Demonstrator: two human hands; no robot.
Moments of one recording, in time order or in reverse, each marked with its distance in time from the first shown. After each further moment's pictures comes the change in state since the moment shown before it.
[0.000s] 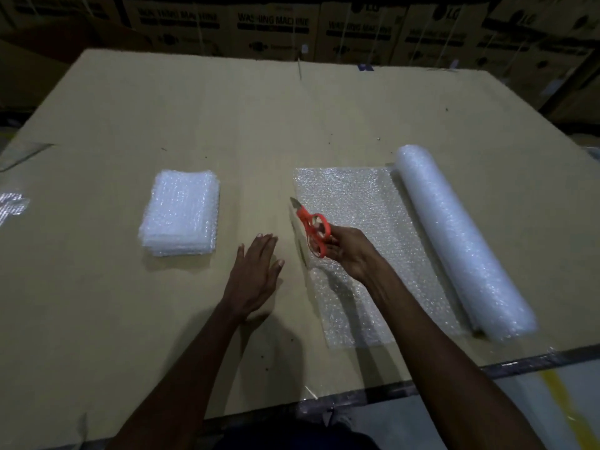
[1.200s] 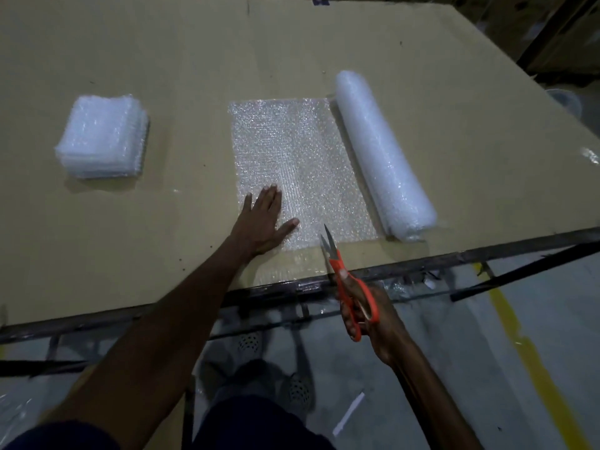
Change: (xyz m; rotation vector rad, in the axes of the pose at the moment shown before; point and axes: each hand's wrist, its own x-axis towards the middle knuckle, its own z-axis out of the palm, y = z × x) left_hand -0.026 0.158 0.078 0.191 -0.307 0.082; right_hand -0.239 0.128 -0.202 -0.156 0.080 0.040
